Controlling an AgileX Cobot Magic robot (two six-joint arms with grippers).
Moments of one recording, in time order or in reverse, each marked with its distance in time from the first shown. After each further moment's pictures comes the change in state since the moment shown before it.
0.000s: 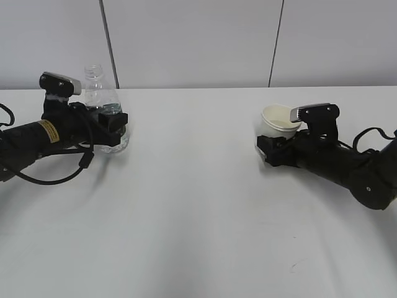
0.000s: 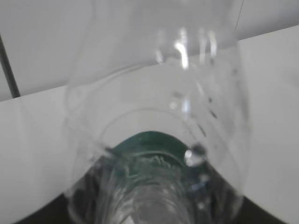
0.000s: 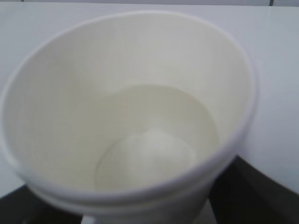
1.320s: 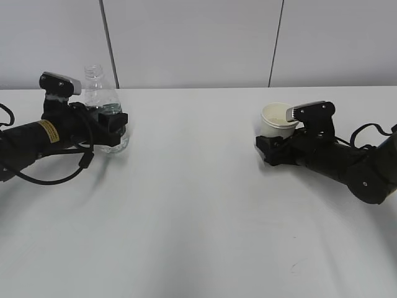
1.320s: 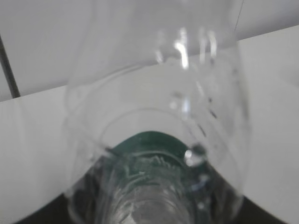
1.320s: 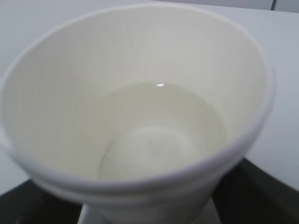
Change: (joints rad) left arm 0.000 0.000 0.000 0.001 0.000 0.000; right arm 0.000 0.011 -0.050 -0.012 0.056 -0.050
